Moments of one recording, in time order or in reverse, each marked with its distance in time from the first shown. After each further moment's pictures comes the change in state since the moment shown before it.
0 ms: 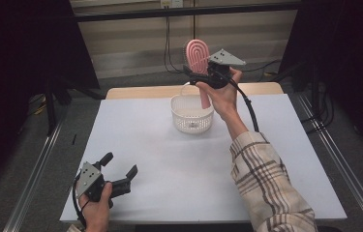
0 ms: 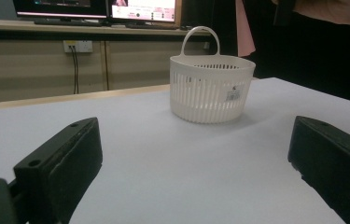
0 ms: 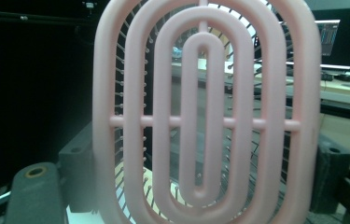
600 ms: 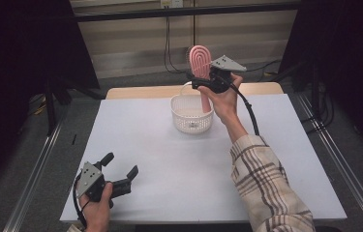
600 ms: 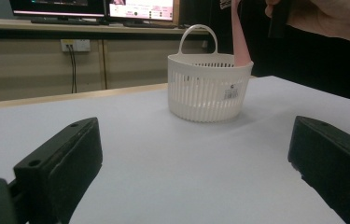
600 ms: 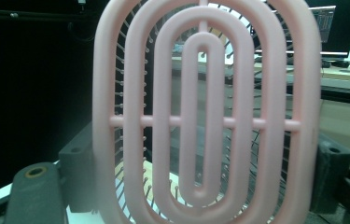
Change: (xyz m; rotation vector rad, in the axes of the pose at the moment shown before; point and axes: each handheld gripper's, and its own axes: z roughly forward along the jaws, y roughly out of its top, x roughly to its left) left arm -0.001 0.000 0.001 0.008 -0.009 0.003; right arm -0.007 -0.021 0.001 0.014 -0.016 0.033
